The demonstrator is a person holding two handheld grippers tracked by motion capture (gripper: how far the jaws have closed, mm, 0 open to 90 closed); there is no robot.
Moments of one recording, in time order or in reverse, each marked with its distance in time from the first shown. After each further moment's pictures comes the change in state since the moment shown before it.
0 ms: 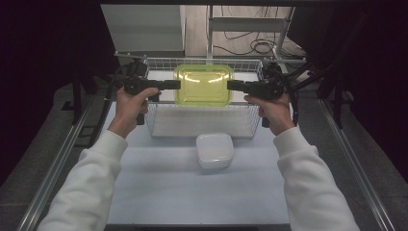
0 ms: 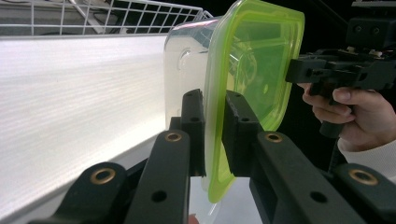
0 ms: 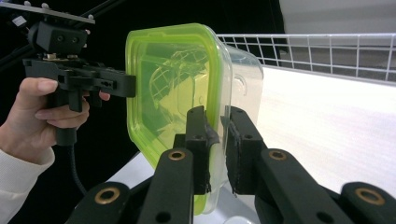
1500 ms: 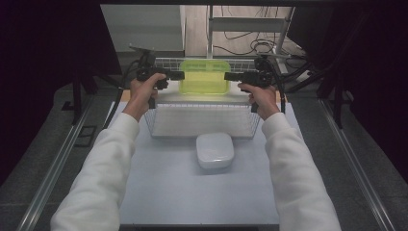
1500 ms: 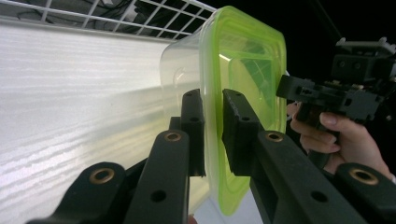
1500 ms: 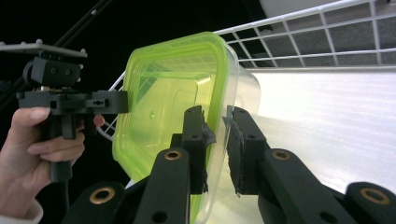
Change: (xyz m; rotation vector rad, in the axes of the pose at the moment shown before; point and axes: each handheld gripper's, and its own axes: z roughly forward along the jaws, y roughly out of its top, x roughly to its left) left arm 0.075 0.026 0.051 0.031 -0.014 -0.255; right arm -0.076 0.009 0.056 0.014 -0.044 0.256
